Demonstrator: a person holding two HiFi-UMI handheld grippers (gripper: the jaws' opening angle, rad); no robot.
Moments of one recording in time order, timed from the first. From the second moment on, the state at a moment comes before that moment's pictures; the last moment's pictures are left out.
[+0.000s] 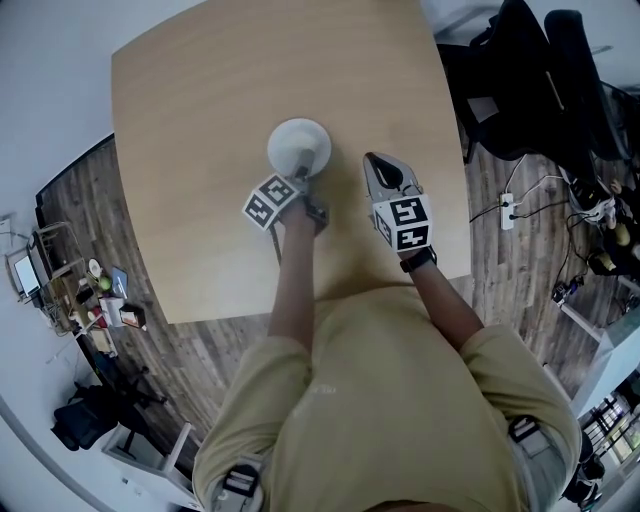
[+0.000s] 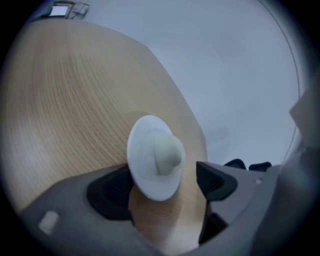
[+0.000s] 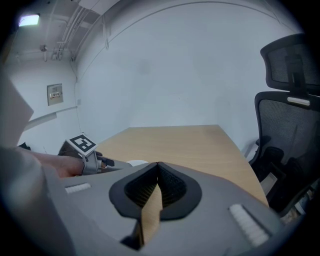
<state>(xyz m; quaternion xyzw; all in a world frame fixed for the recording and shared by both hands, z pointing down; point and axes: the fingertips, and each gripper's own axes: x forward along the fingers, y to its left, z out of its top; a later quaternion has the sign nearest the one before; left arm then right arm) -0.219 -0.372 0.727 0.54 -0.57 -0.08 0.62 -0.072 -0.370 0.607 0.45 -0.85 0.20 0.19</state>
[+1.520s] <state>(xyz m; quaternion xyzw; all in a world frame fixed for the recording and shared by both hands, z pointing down) -0.169 -0.223 0.513 0.77 -0.62 0.07 0.15 -0.013 -0.250 0.510 0.45 -0.88 0.11 0.11</state>
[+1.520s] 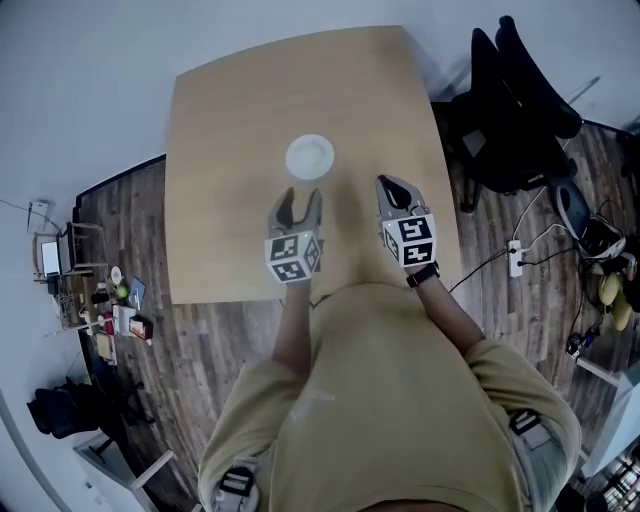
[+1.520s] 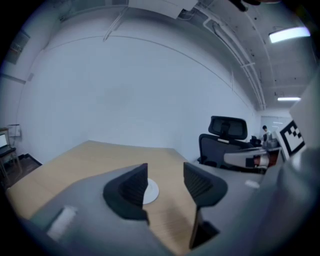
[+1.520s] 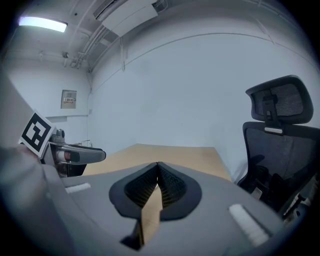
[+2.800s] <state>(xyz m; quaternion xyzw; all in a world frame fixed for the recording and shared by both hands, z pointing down) -0.094 -0.118 0.472 0.76 -0.65 0.04 0.07 0.055 -0.163 0.470 0.46 -0.88 0.06 0.07</state>
